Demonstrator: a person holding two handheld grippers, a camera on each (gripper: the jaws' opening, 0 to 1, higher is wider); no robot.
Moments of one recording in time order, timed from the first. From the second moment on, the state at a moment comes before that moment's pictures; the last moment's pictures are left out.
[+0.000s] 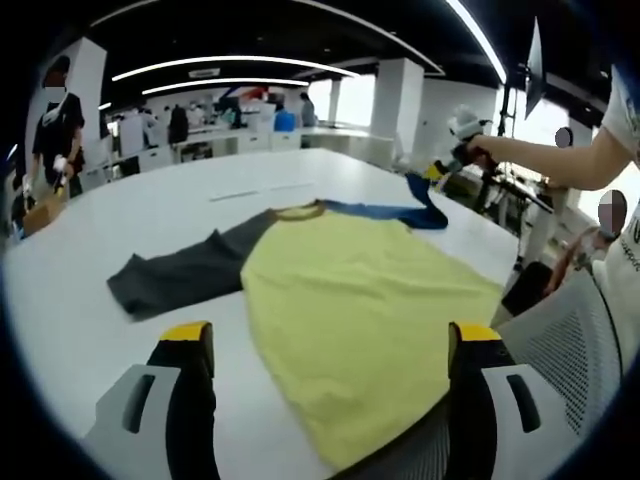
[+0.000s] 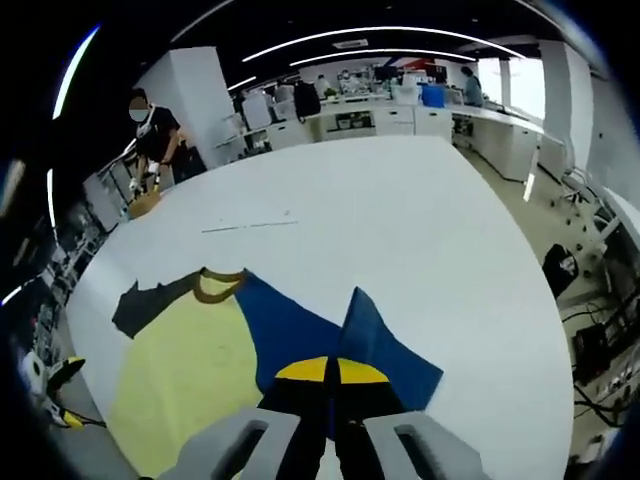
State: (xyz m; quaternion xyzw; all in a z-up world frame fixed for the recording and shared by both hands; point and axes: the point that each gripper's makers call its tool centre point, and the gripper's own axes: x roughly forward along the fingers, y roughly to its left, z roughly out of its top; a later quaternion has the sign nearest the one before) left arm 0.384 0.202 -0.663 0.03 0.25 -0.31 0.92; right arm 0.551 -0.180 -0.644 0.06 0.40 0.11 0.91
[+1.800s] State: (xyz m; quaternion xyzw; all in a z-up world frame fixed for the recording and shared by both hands) left arm 0.384 0.206 -0.670 0.03 0.26 -0.30 0.92; right arm 0.608 -0.039 -0.639 0.03 0.41 0.23 0.88
